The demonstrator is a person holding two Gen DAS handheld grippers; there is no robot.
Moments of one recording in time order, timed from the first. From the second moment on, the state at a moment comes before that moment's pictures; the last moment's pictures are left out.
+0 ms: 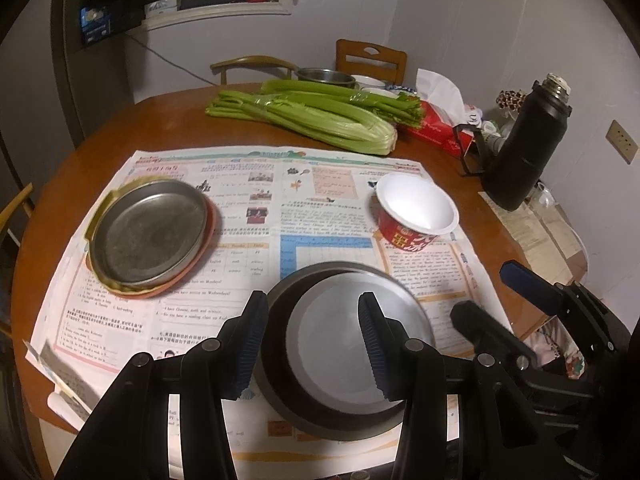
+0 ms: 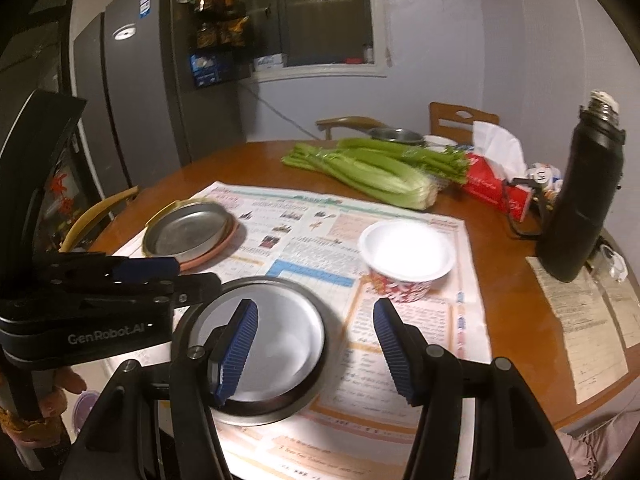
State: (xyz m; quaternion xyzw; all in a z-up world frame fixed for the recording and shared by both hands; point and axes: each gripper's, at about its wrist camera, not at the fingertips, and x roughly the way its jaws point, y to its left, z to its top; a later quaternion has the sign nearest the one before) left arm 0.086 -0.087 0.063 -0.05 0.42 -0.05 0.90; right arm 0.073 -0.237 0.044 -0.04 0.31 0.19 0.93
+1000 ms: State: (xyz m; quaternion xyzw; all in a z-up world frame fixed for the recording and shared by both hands) left arm 0.182 -0.137 0.067 -0.03 0.43 -0.12 0.89; right arm 0.128 -0.290 0.050 0.00 0.28 0.13 0.95
